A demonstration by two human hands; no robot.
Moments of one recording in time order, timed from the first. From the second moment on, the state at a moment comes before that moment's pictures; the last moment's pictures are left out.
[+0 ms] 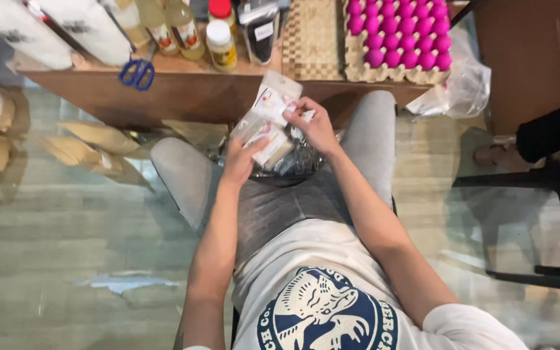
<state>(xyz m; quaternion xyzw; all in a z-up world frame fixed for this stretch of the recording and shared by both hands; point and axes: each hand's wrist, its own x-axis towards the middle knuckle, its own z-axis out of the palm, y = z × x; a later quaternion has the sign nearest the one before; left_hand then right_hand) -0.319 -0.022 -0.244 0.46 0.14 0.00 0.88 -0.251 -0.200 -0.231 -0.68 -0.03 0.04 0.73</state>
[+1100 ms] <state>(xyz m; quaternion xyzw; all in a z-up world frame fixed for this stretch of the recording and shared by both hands) -0.325 -0.037 -0.237 0.67 0.09 0.05 0.74 -0.277 -0.207 -0.230 -0.66 -0.05 0.13 0.74</state>
